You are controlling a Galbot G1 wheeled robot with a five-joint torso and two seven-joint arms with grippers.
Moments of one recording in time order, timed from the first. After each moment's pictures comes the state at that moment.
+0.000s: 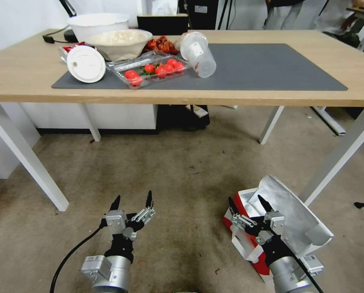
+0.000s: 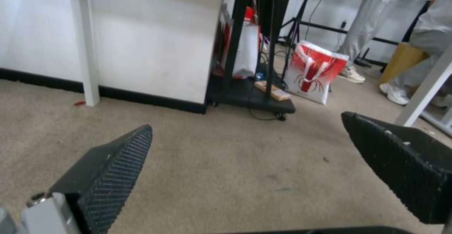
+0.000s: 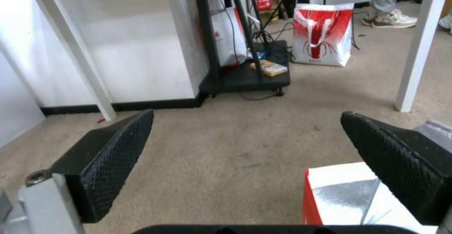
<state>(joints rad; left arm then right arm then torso) 1.87 -1.61 -0.40 -2.27 -0.16 -0.03 -0.04 -1.85 1.42 0.55 2.22 0.28 0.03 -0.14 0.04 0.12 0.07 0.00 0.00</state>
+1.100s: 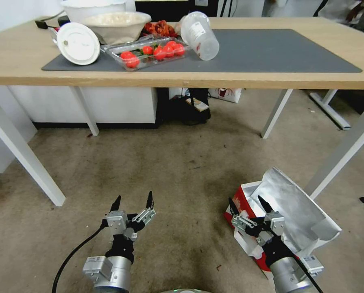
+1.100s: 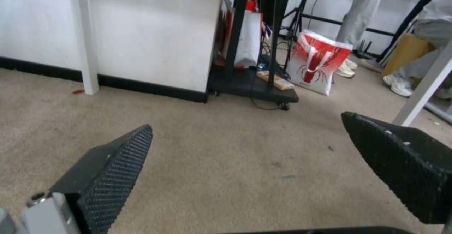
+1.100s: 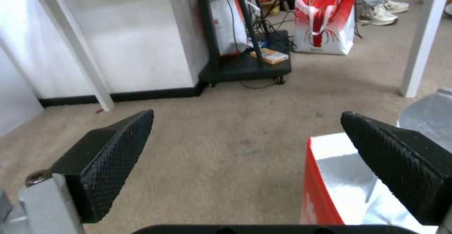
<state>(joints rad) 1.87 -1.61 -0.40 -2.26 -0.15 -0.03 -0.03 -1.86 1.41 0.55 2.23 0.29 0.03 -0.15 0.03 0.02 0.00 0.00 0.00</state>
